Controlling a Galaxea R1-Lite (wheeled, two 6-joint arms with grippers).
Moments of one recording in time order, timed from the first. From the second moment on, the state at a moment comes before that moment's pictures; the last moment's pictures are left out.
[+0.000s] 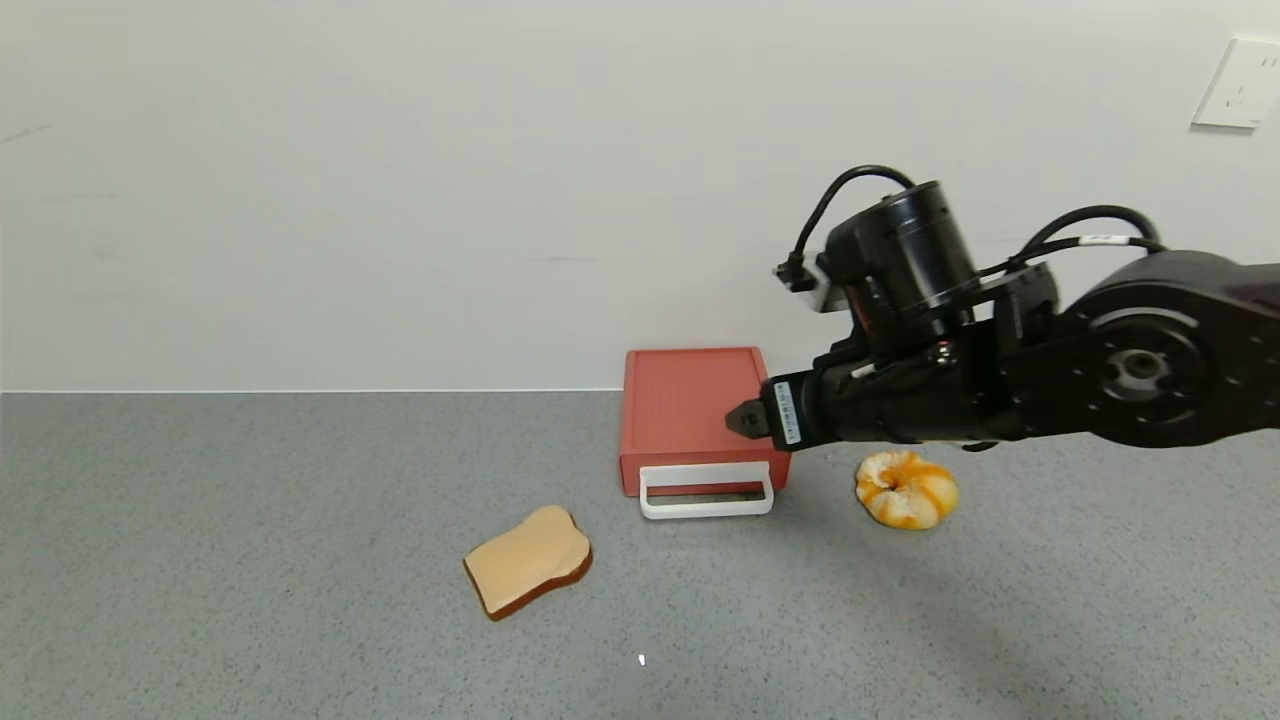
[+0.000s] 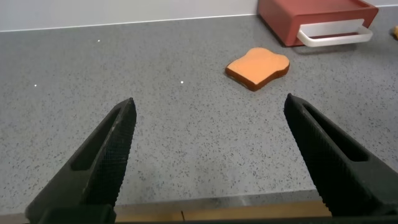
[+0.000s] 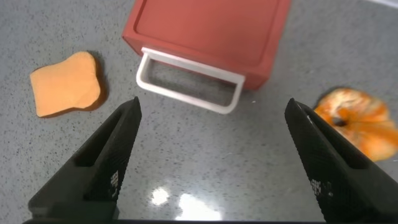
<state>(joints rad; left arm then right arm) 0.00 0.00 0.00 0.00 -0.03 0.01 0.68 1.95 -1.58 0.30 -0.23 0.26</state>
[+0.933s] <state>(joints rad) 0.00 0.00 0.00 0.00 -0.03 0.01 0.76 2.27 -1.83 0.39 -0.35 0.45</state>
